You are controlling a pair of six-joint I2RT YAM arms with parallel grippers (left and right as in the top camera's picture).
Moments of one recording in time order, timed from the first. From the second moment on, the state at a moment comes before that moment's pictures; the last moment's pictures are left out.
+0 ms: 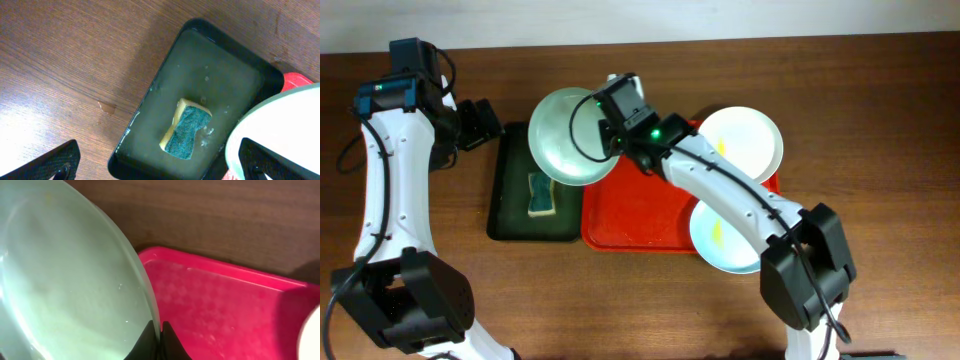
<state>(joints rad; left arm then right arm) 0.16 1.86 1.81 -1.23 0.03 -0.32 0.63 2.01 1.73 -0.62 0.15 0.41</state>
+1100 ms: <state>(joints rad) 0.16 1.86 1.81 -1.23 0.03 -0.32 -0.55 1.79 1.20 -0.79 0.02 0.42</state>
